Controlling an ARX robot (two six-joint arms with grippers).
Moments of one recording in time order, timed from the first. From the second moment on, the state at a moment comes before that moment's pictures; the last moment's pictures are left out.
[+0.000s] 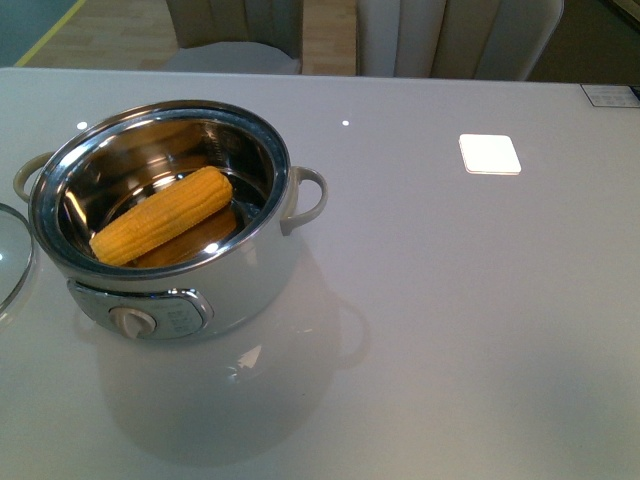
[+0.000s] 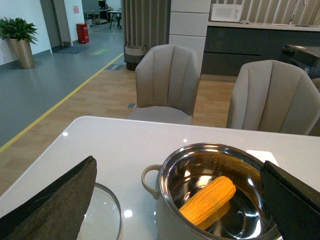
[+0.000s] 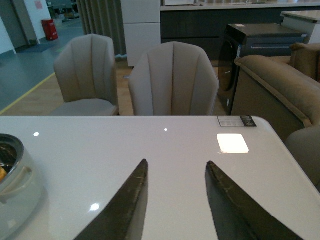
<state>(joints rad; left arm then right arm) 0.00 0.01 0.01 0.00 0.00 -0.01 0.00 0.01 0.02 0.00 0.00 0.00</state>
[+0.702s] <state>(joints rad) 0.00 0.01 0.01 0.00 0.00 -0.01 0.00 0.01 0.02 0.00 0.00 0.00</state>
